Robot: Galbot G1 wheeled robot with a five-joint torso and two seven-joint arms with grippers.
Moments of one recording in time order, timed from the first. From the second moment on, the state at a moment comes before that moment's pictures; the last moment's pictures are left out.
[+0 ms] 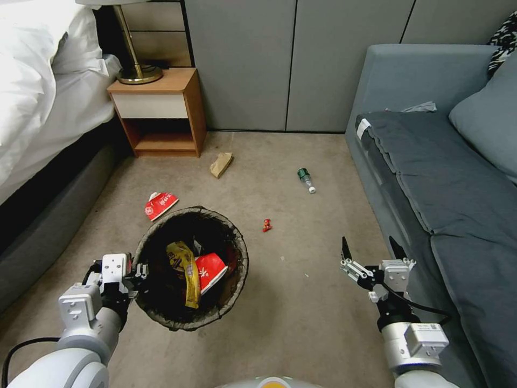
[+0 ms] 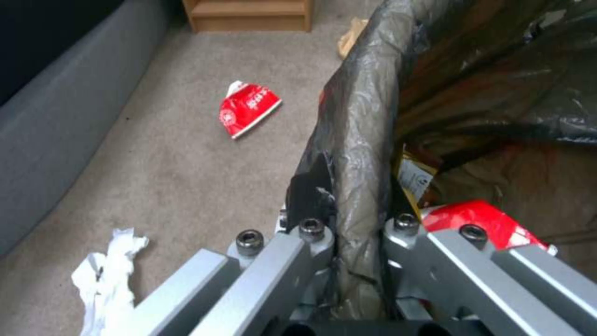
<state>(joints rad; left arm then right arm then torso) 1.77 -1.41 -0.79 -2.50 -0.27 0.68 -0.06 -1.82 1.44 0.47 2.32 -0.01 -0.02 0.15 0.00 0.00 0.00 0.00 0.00</state>
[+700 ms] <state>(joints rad) 1.78 -1.41 -0.79 -2.50 -0.27 0.68 -0.06 -1.80 1.44 0.46 2.30 -0.01 -0.03 0.14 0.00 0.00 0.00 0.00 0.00</state>
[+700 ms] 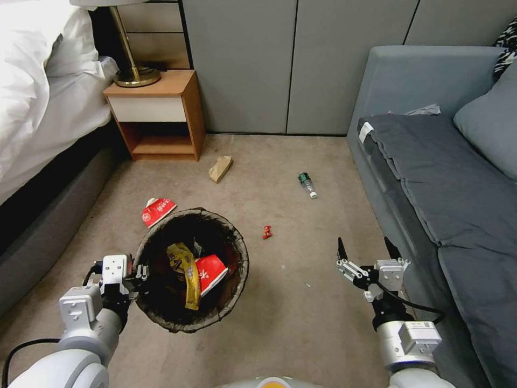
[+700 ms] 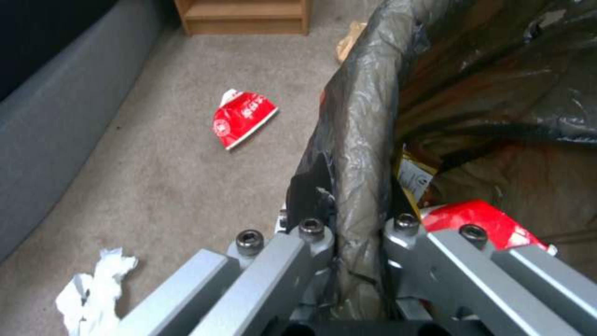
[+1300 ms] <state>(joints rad) 1.78 -1.41 -0.79 -2.50 -0.27 0.68 -0.06 -1.80 1.45 0.46 2.29 -0.01 -0.02 0.14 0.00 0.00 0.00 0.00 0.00</state>
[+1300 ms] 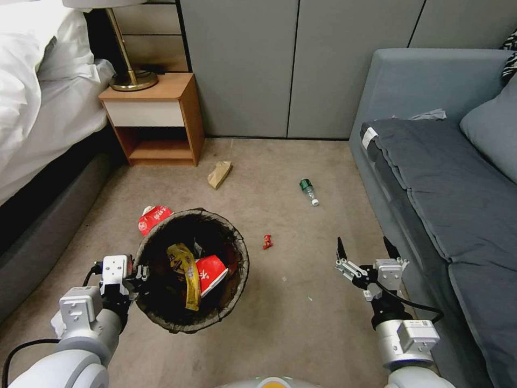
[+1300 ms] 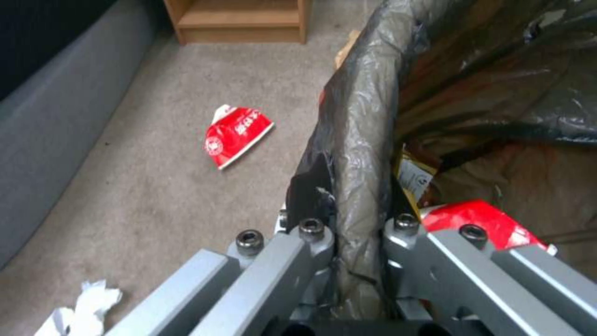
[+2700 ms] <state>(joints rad) 1.80 -1.42 -0.79 -2.50 -0.25 0.72 -0.04 -1.79 1.45 0.44 2.27 -0.01 0.00 0.15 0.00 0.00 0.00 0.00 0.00</state>
